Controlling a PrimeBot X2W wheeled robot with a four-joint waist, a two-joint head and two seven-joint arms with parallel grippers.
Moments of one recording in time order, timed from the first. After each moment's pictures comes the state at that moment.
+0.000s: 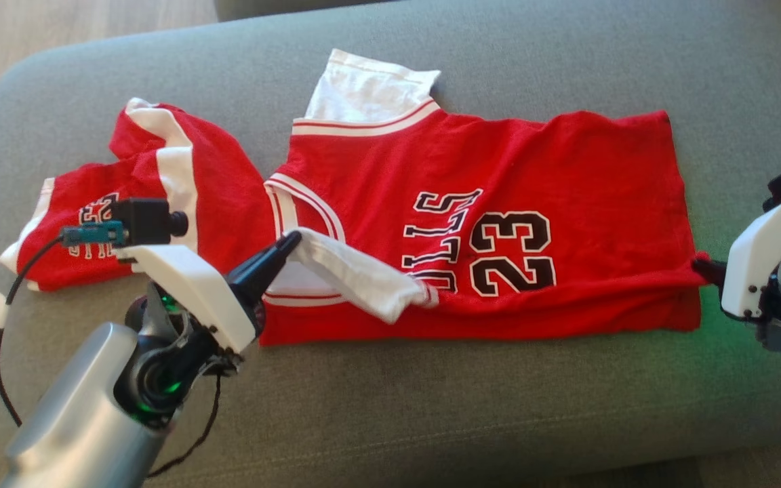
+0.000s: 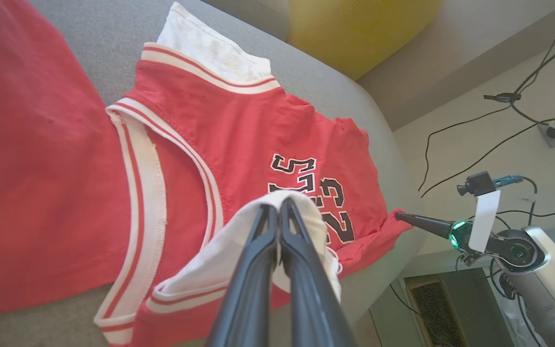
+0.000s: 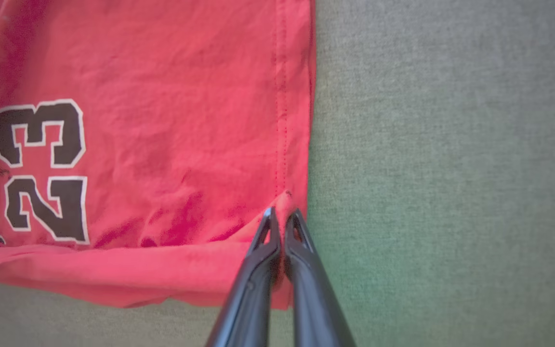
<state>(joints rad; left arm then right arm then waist) -0.37 0.37 -0.54 0.12 -1.15 0.00 0.31 -0.49 -0.40 0.05 0.57 0.59 0.12 0.76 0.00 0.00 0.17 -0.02</state>
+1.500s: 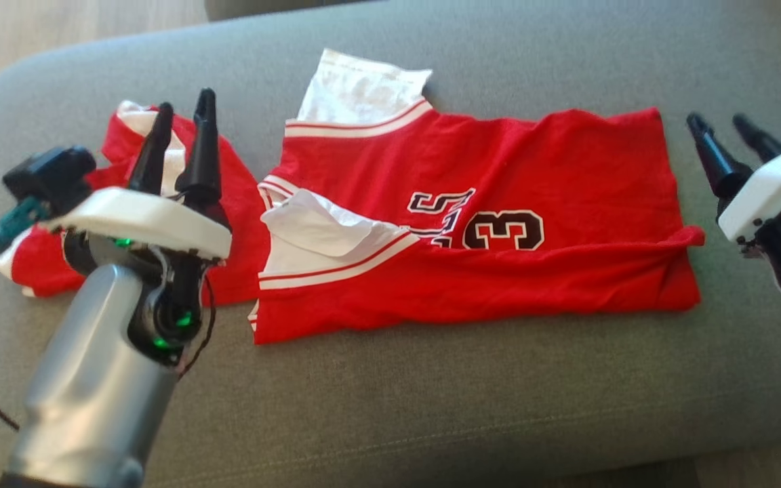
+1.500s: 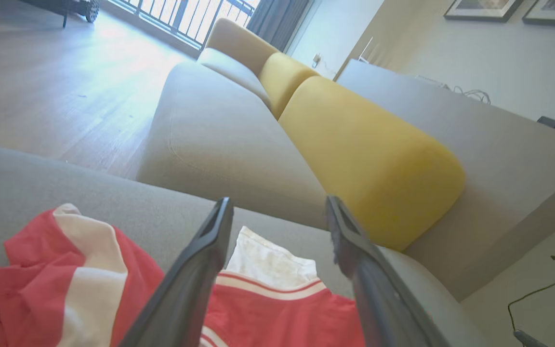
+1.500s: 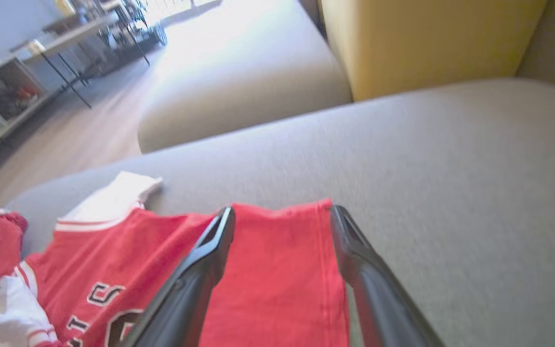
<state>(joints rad) -0.52 0.26 -0.45 0.29 -0.93 0.09 -0.20 -0.62 -0.39 0.13 0.59 0.67 0.12 0.20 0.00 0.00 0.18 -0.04</state>
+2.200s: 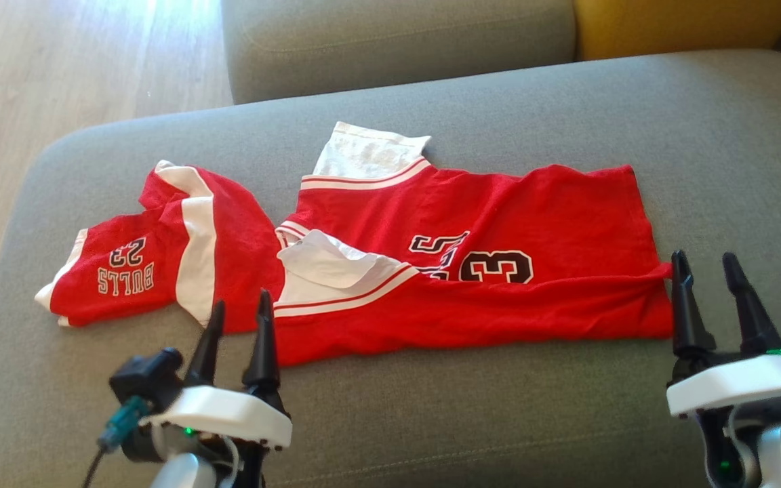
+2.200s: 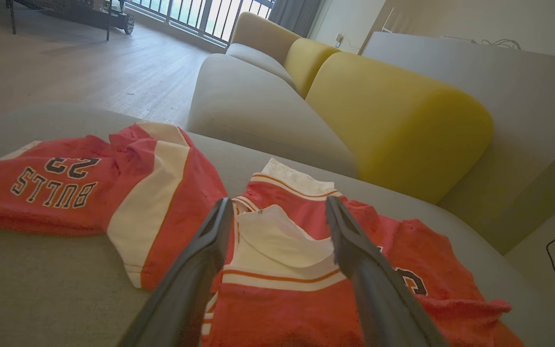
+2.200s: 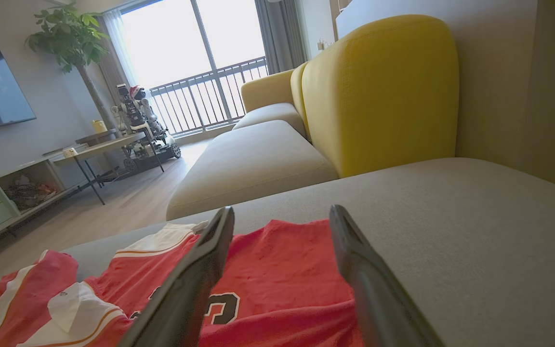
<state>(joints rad) -0.02 0.08 -0.33 0.17 -0.53 0.11 -0.25 -0.03 -0.08 -0.13 0.13 0.33 0.12 -0.19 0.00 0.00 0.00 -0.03</state>
